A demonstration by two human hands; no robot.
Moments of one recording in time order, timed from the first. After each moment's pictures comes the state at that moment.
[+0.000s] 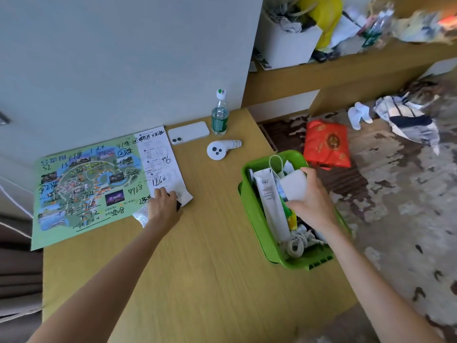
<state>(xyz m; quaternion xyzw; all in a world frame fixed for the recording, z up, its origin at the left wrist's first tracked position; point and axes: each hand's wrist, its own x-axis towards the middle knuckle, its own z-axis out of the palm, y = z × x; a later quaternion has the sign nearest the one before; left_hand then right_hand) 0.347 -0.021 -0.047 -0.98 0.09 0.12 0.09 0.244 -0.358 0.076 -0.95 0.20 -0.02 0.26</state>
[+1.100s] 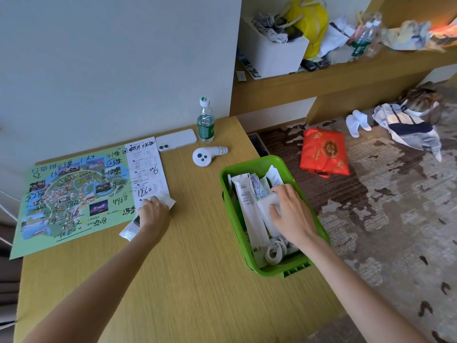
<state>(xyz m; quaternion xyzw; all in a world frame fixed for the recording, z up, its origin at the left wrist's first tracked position) 0.328 -0.064 -0.027 -0.97 0.06 0.12 0.22 0.229 -0.375 0.066 -0.99 0.04 -0.03 0.15</state>
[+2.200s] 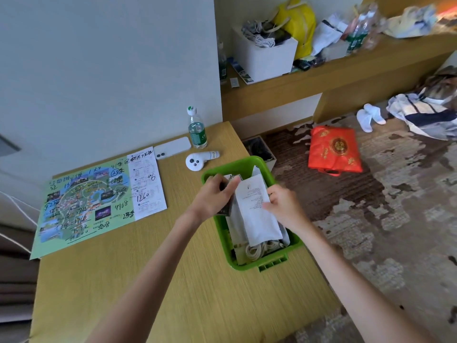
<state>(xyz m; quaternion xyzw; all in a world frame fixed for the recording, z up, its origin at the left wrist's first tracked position) 0.285 -0.230 0.107 -0.87 0.08 0.19 -0.46 0.228 -0.422 0.078 -0.90 0.12 0.05 0.41</state>
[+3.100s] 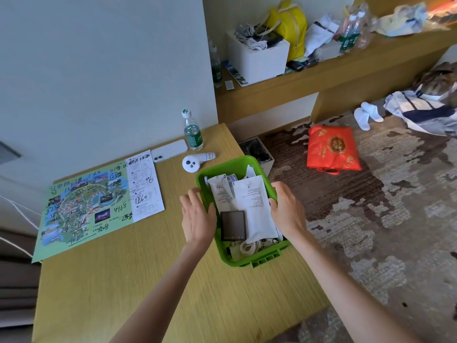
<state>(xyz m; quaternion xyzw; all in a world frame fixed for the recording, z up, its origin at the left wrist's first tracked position) 0.237 -0.226 0.058 -0.94 -0.04 -0.04 -0.33 0.207 -0.431 0.055 -0.96 0.13 -0.07 0.25</state>
